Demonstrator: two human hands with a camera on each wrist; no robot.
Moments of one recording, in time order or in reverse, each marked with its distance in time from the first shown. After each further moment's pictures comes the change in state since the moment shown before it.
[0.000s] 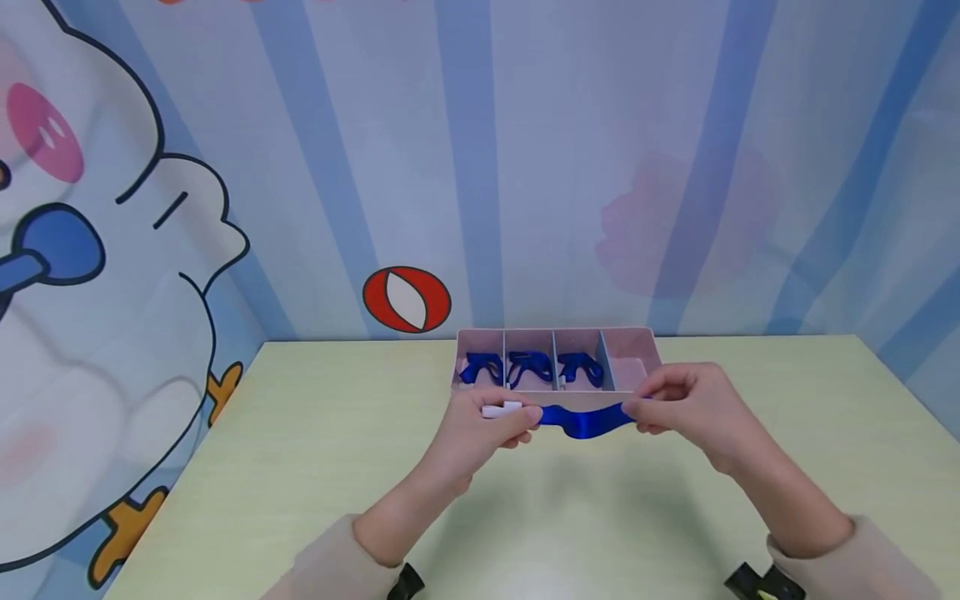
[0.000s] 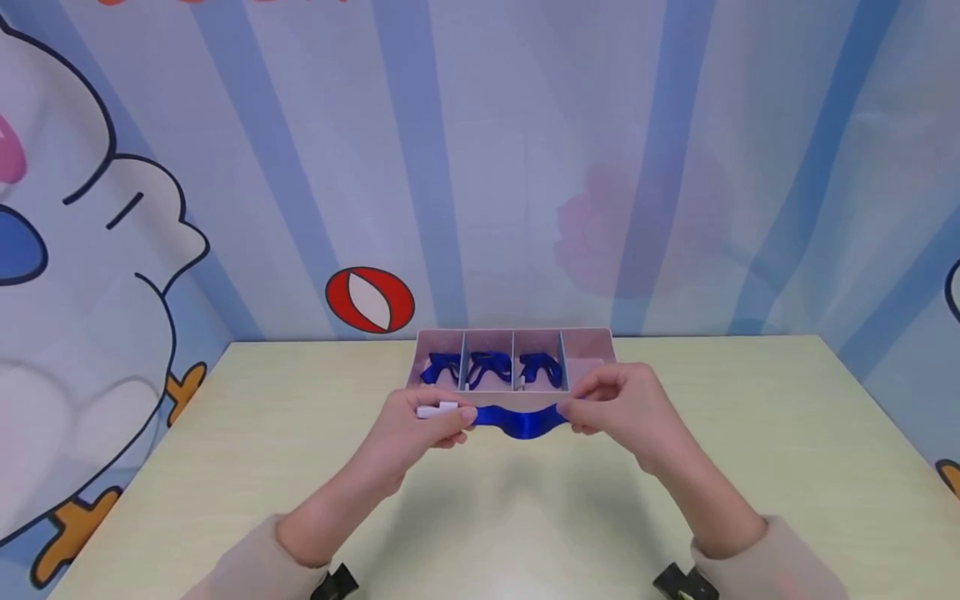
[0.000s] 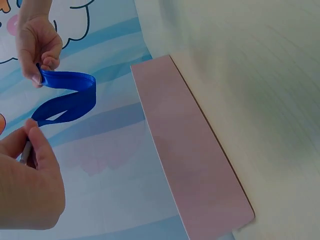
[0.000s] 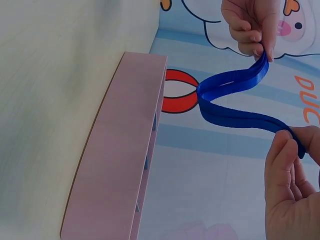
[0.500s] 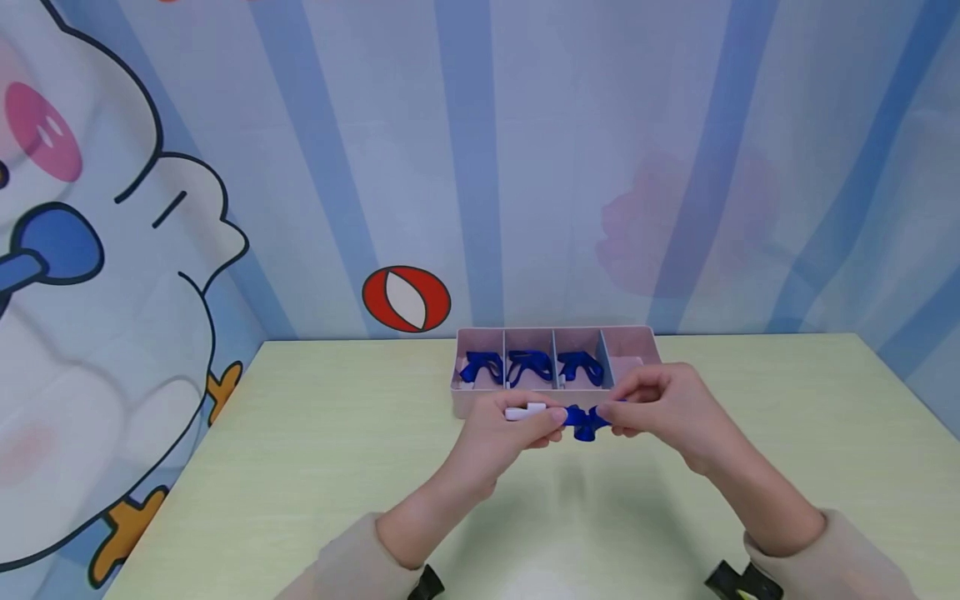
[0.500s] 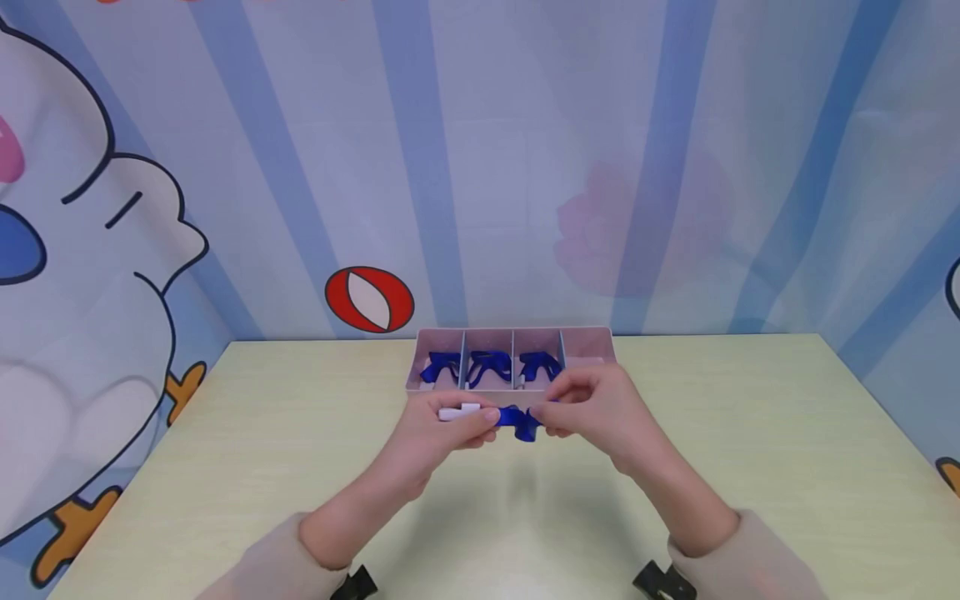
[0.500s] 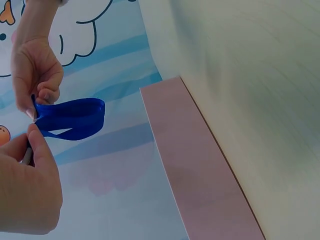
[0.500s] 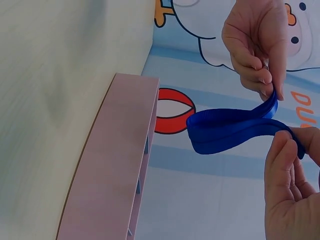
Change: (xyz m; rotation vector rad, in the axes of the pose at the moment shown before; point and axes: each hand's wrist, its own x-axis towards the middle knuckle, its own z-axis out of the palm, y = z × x) left_hand 0.001 0.001 0.022 -0.076 -0.024 -0.013; right_hand 0.003 -0.009 0.021 0.017 -0.034 0.000
